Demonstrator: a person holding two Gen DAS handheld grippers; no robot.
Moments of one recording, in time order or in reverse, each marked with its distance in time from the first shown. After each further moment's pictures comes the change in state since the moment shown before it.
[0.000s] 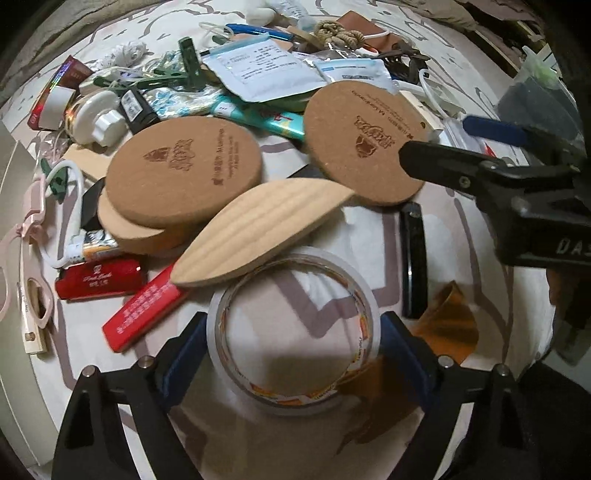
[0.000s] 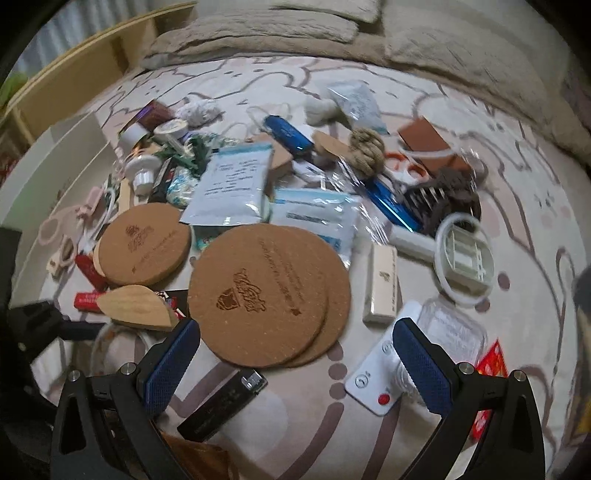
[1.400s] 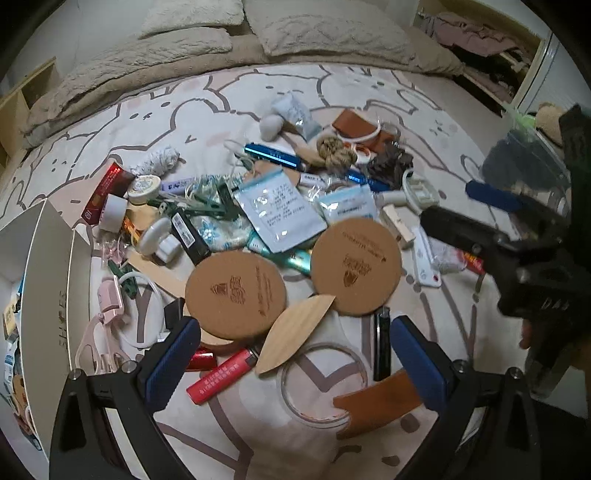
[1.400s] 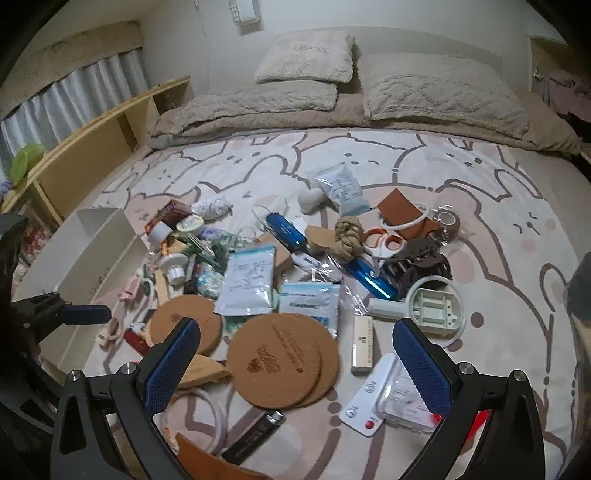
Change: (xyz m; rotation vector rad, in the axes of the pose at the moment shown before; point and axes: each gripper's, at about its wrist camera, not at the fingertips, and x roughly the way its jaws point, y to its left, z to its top) left arm -0.084 -0.005 0.050 0.029 -0.227 0.065; right arm -0.064 -0.033 0.017 0.163 -0.221 0.080
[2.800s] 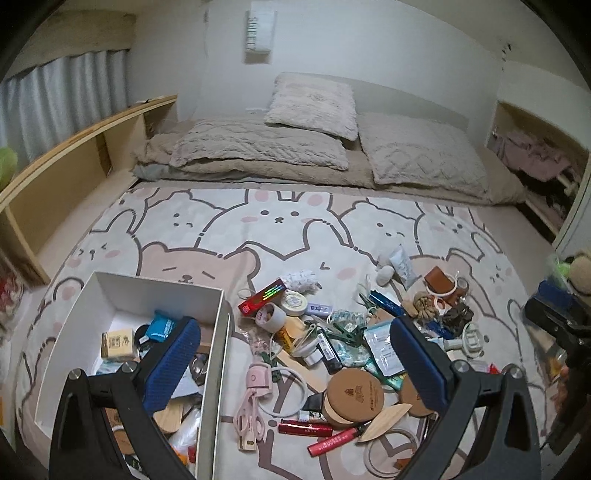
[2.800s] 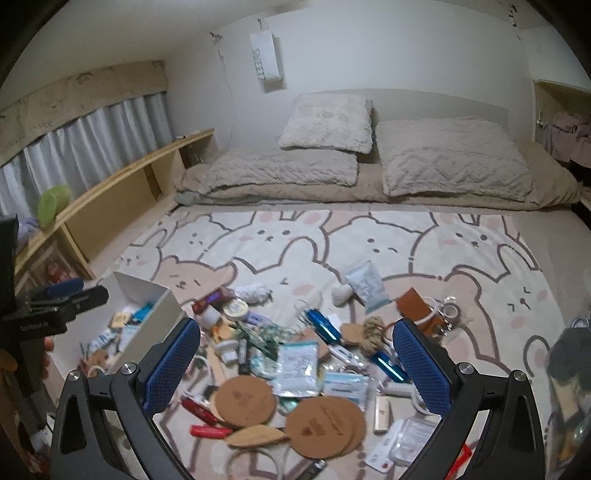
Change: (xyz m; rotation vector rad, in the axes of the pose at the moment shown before) left arm -0.151 0.113 0.039 -0.246 -0.378 0.220; right arm -0.082 0.042 0.081 -0.012 -0.174 0.054
